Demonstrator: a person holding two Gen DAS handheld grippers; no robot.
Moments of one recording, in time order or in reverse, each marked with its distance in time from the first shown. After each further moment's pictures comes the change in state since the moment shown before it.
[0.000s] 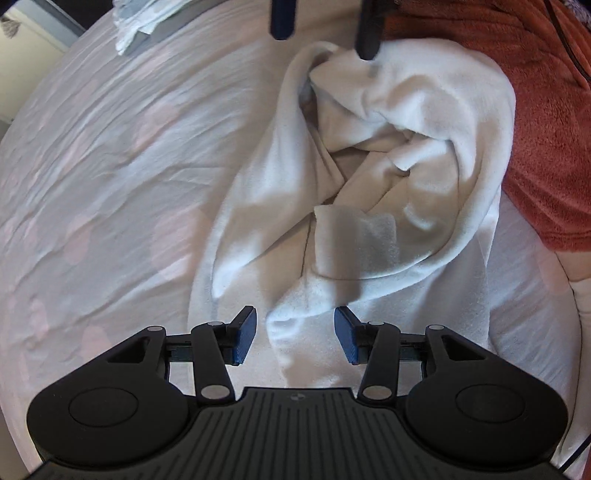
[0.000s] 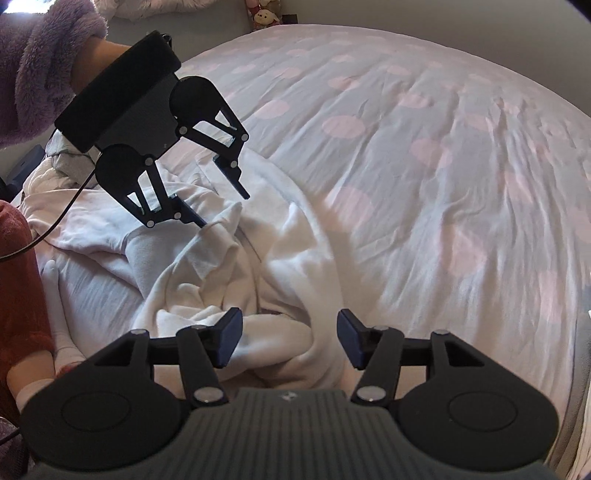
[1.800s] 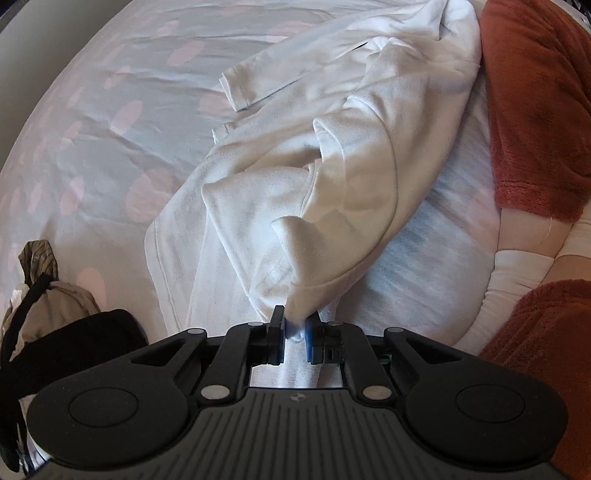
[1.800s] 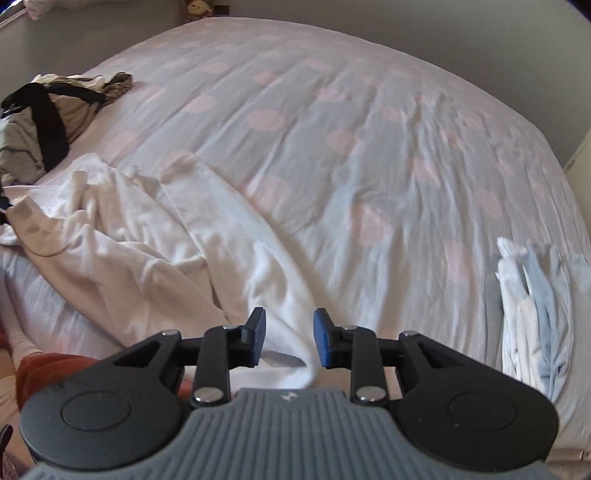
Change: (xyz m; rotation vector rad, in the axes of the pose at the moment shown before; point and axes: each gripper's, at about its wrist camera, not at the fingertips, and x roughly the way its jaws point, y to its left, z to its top) left arm -0.084 -0.150 -0.125 -0.916 0.106 0.142; right arm -0.050 0.028 0.000 -0.015 0.043 -0.239
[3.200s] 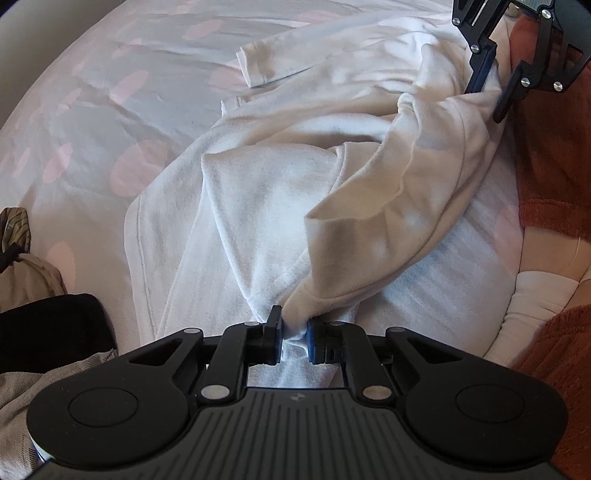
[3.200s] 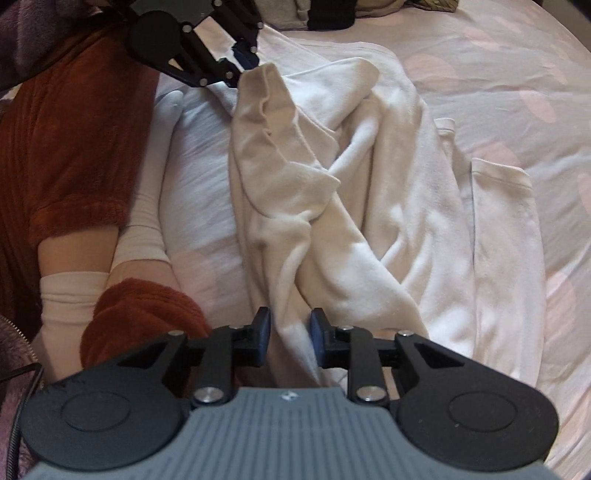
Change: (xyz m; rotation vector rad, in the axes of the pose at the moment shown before) left arm 0.024 0.010 -0.015 -0.088 -0.038 -0.046; right arm 0.092 0.148 0.033 -0.637 0.240 0.475
